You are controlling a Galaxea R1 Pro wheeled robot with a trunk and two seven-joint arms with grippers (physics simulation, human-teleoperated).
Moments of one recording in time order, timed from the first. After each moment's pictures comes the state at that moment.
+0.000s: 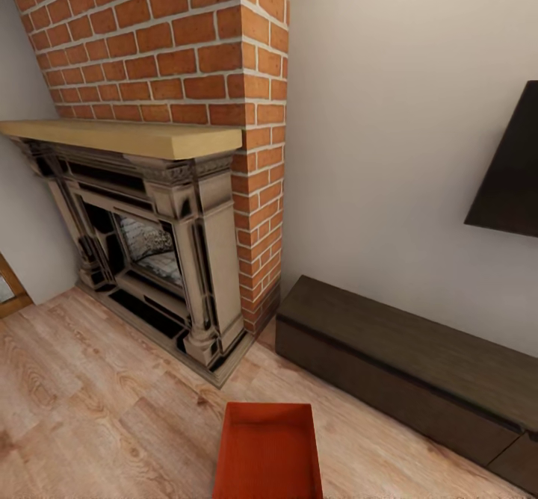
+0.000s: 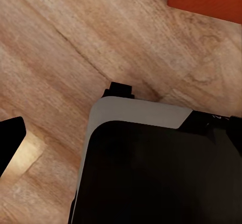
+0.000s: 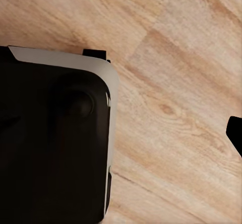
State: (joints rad) left arm -0.24 0.00 -0.07 -0.01 0.28 -0.07 0.06; right arm -0.11 -0.05 0.55 0.03 -0.47 -0.22 -0.03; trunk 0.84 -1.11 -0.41
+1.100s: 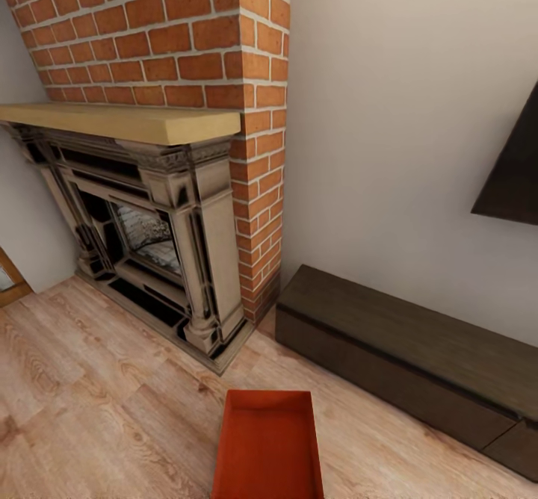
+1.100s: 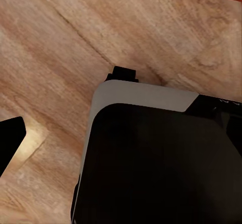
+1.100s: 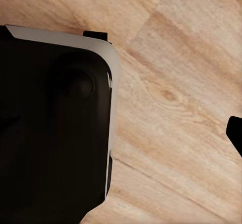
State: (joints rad) left arm -0.24 0.00 -0.07 -0.01 0.28 -0.07 0.06; right arm -0.11 -0.05 0.55 0.03 -0.47 -0.22 -0.03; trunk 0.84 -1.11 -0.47
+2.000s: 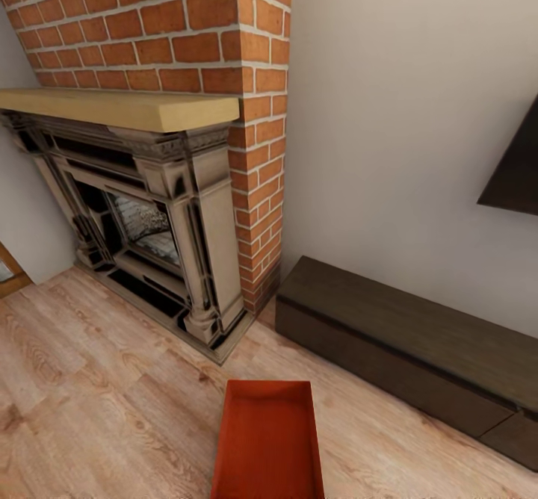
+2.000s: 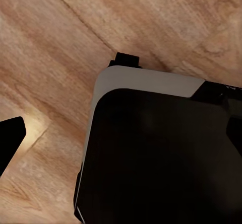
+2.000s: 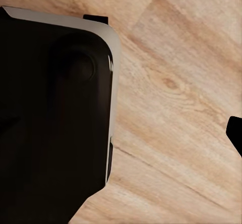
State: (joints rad) left arm -0.24 0.00 -0.07 -0.01 0.28 -0.07 0.06; right arm -0.11 -0.05 0.55 0.03 -0.47 -0.22 -0.04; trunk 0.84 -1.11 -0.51
